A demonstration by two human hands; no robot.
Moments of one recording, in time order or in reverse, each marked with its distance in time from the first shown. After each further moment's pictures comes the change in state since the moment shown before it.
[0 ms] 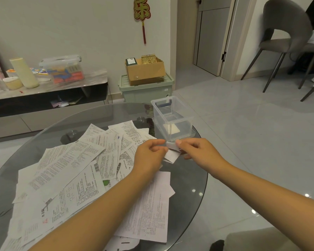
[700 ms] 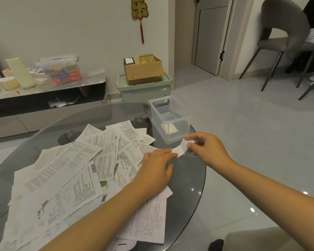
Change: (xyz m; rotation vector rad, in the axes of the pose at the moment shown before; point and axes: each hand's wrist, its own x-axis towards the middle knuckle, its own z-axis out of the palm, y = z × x) left_hand -0.007 -0.024 0.003 0.892 -0.257 0.567; right_hand 0.009 0.017 -0.017 -0.158 0.209 0.014
